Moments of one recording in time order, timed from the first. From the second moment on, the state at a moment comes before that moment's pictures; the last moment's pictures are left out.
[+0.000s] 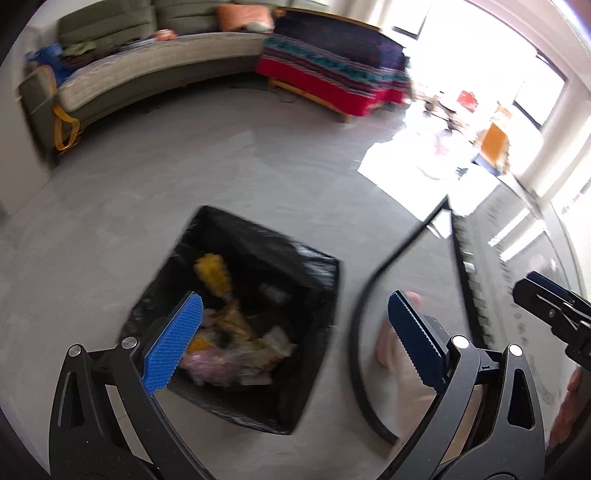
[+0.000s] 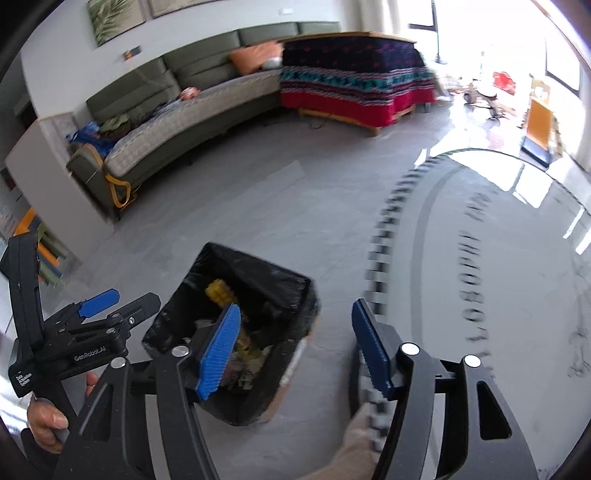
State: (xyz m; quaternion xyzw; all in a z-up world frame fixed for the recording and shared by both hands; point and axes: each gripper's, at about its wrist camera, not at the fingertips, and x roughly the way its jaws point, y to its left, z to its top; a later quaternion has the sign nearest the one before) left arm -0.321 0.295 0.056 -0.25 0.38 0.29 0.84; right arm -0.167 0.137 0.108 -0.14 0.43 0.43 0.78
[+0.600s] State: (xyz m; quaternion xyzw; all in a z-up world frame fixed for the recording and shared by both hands) left arm -0.175 0.145 0.073 -0.17 0.42 0.09 0.89; right arm -0.090 -0.064 0.110 -0.06 0.43 0.25 0.87
